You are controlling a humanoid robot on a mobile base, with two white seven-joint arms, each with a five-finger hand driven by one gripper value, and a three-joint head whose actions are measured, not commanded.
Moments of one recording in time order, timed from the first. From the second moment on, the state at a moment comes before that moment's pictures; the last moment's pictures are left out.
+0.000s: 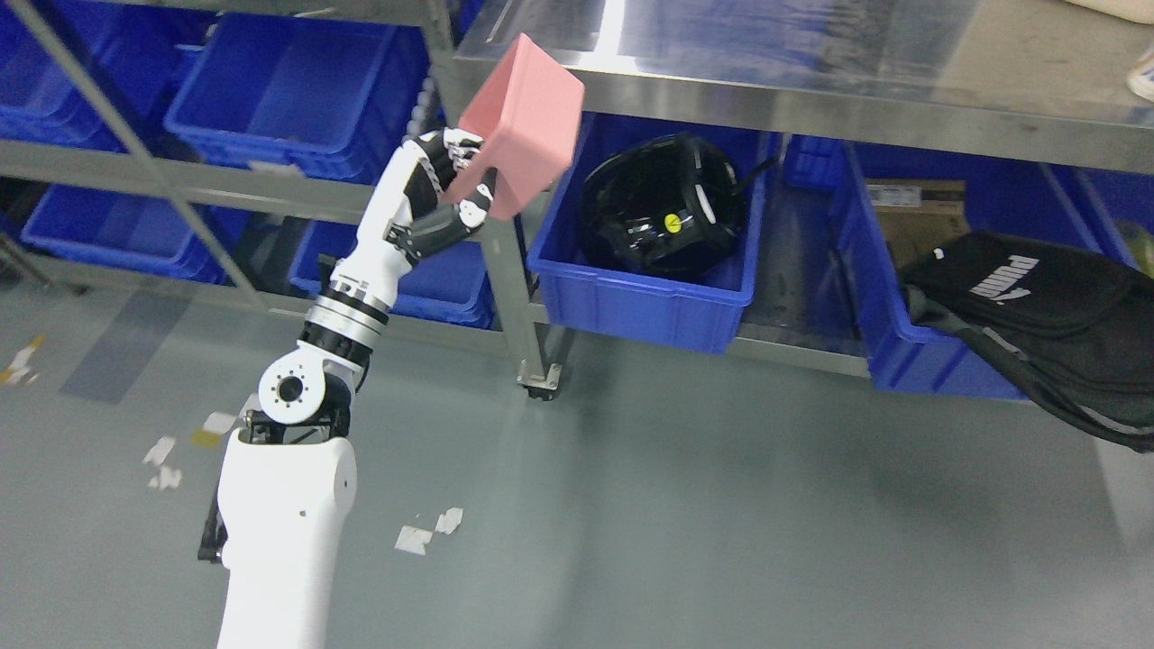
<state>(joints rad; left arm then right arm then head) -0.62 0.00 -0.07 -1.29 0.09 -0.24 -0.48 0.00 0.00 -0.05 0.00 0.00 -0.09 0.00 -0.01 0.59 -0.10</state>
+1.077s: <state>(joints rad) -0.40 0.00 -0.25 -1.51 0.12 -0.32 -0.50 0.00 0.00 -0.05 0.00 0.00 -0.09 0.00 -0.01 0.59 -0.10</state>
